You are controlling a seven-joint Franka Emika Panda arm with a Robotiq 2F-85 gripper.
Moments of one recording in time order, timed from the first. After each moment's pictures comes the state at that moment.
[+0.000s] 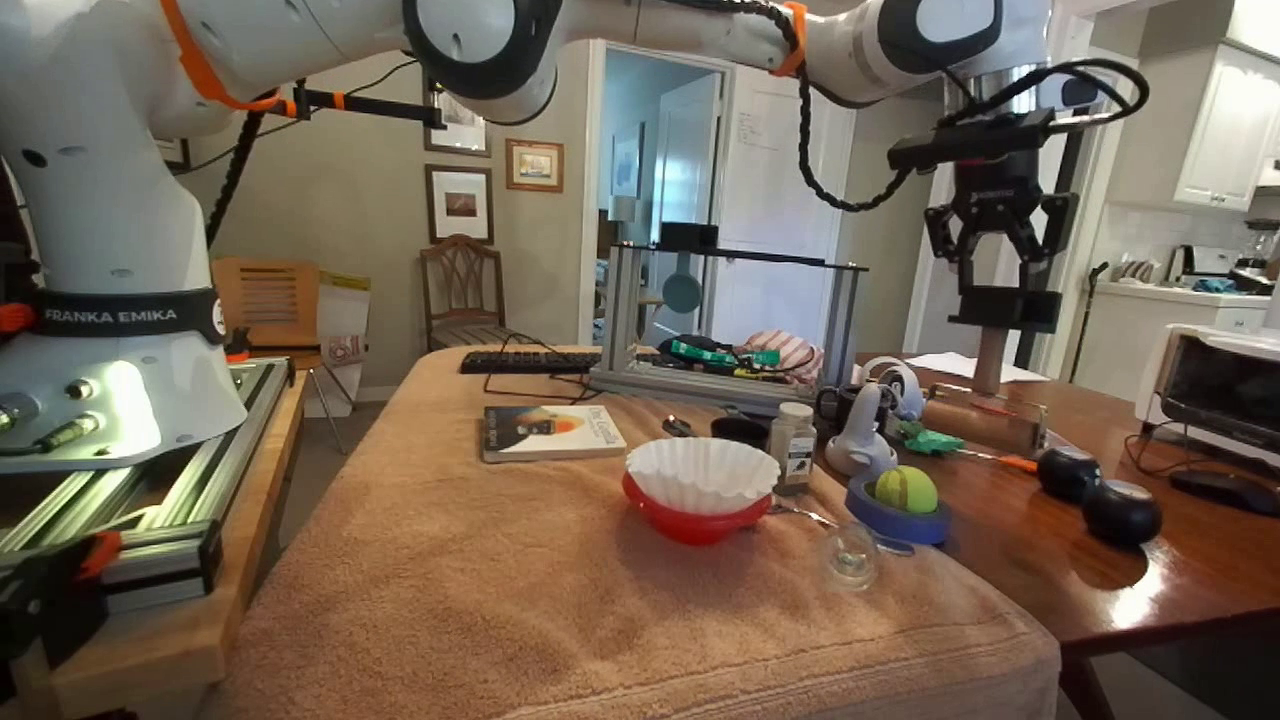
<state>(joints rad) -0.37 1.18 0.00 -0.44 0.00 1.90 -0.52</state>
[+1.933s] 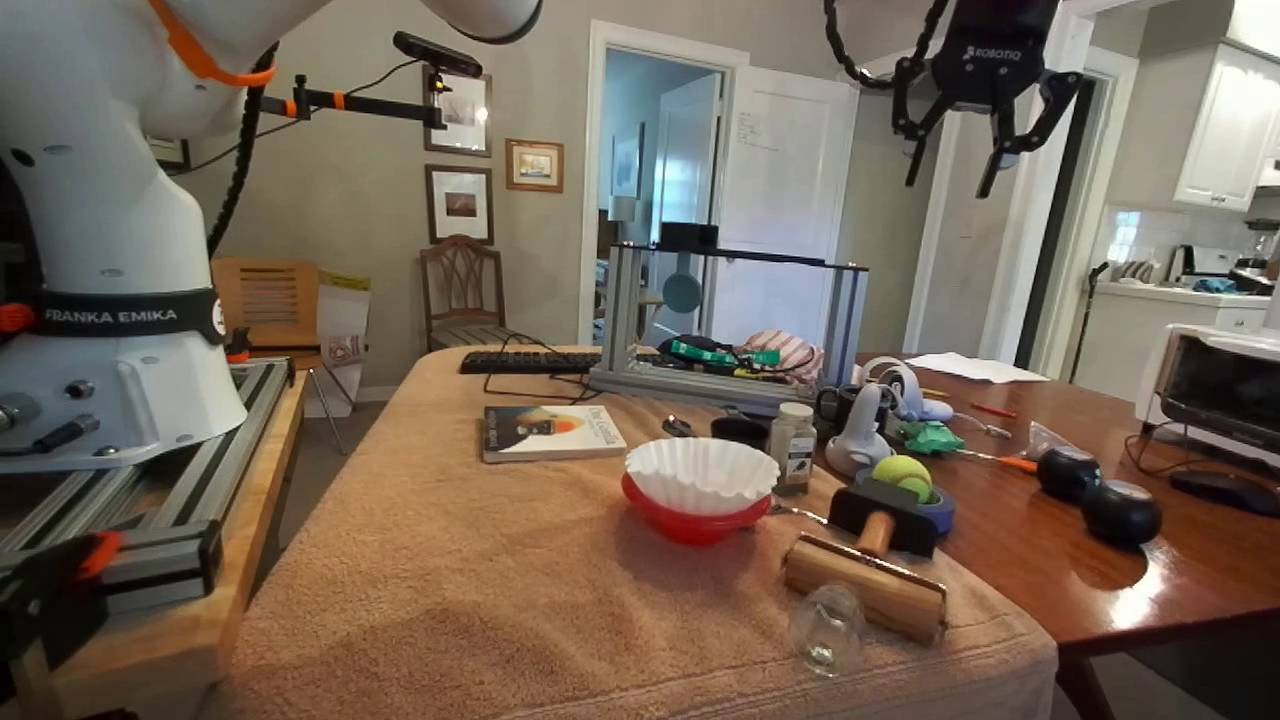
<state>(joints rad) -0.49 0.98 0.01 -0.47 0.00 1.34 -1.18</state>
